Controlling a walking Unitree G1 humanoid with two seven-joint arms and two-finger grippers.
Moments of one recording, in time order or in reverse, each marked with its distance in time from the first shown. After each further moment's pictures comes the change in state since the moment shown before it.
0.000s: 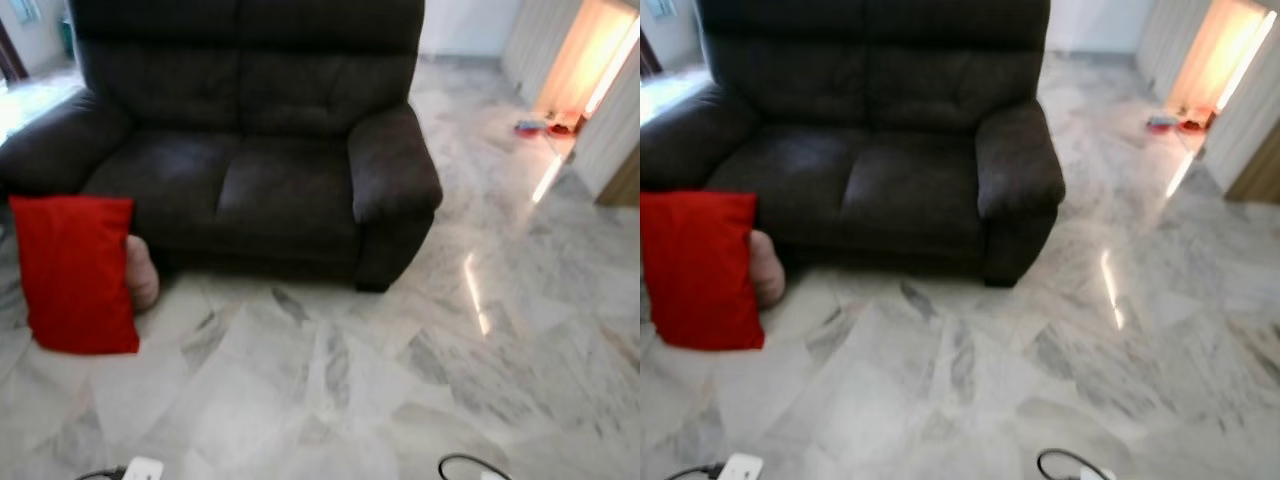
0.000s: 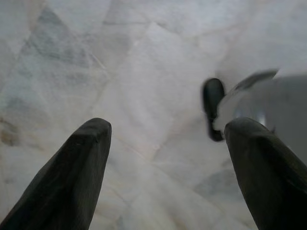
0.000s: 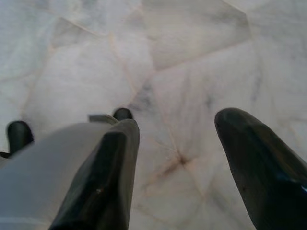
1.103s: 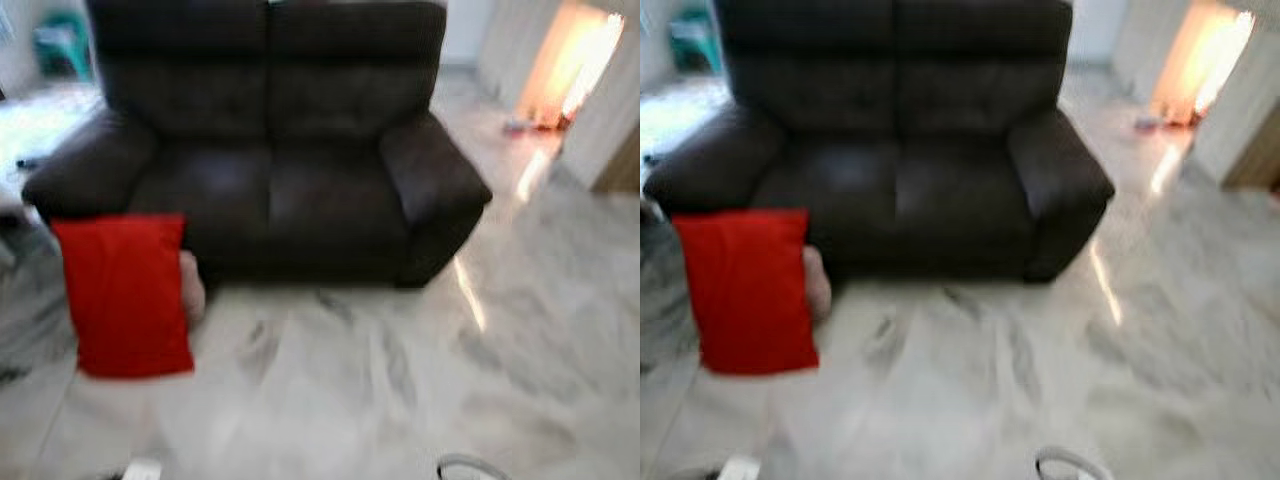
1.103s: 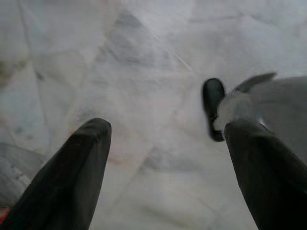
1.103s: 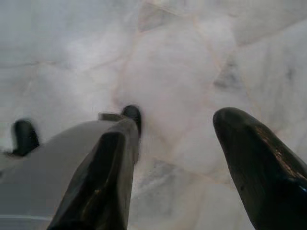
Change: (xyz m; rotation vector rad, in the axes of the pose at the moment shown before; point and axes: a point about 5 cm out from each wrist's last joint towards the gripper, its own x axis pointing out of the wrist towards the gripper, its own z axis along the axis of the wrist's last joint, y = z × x) left arm -0.001 0.004 0.000 0.004 -0.003 0.008; right arm 0.001 0.008 0.000 0.007 -0.011 0.033
